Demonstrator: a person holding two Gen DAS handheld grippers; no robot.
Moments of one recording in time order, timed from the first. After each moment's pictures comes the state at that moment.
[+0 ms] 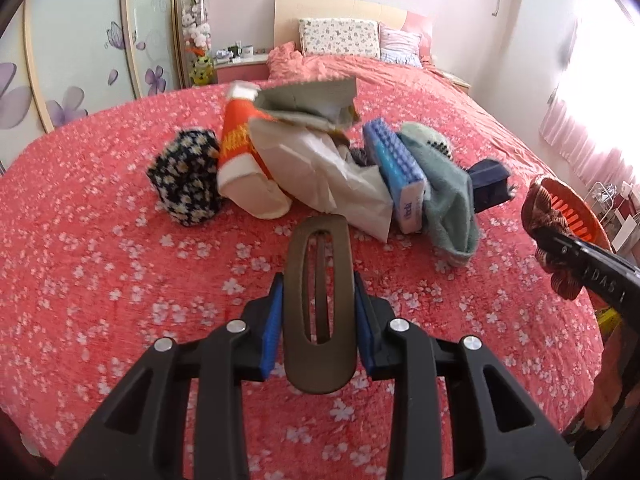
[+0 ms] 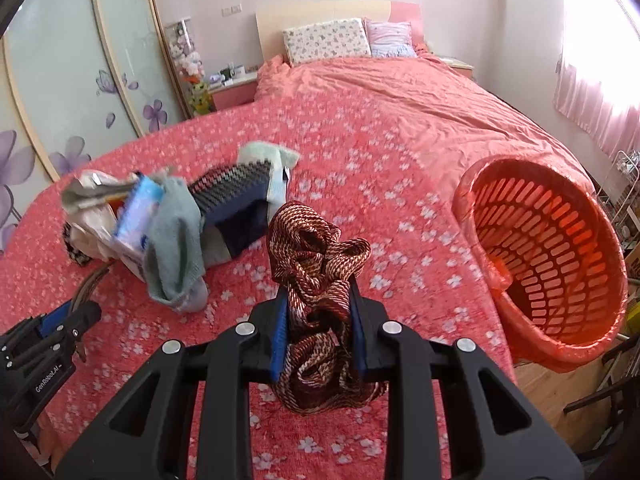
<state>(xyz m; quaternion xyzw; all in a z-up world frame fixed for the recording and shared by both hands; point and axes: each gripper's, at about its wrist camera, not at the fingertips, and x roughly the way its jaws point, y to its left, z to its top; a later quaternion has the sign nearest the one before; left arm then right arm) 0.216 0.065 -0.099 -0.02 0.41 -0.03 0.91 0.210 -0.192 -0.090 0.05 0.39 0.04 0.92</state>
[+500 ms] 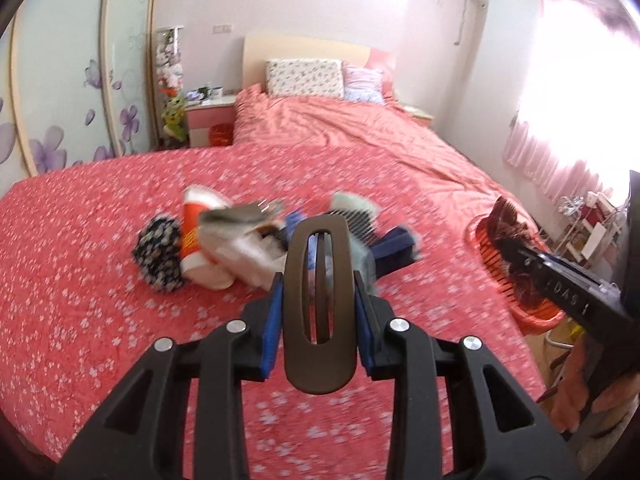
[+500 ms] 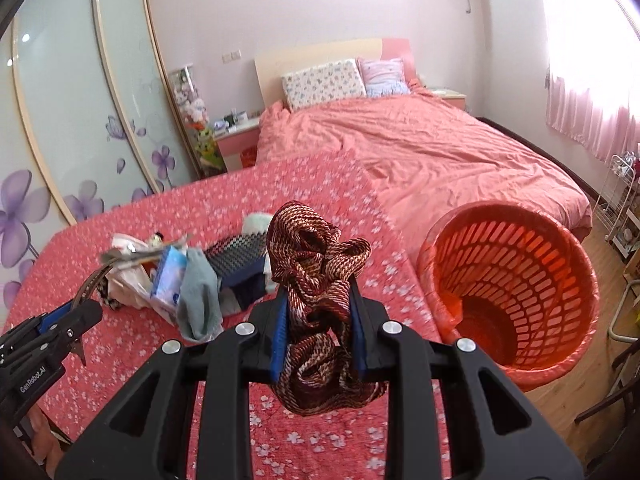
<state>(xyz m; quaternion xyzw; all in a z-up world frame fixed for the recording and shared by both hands) 0.198 0.026 -0.018 -0.03 0.35 -0.09 0.93 0.187 -0.227 -0.039 0.09 0.32 0.04 0.94</state>
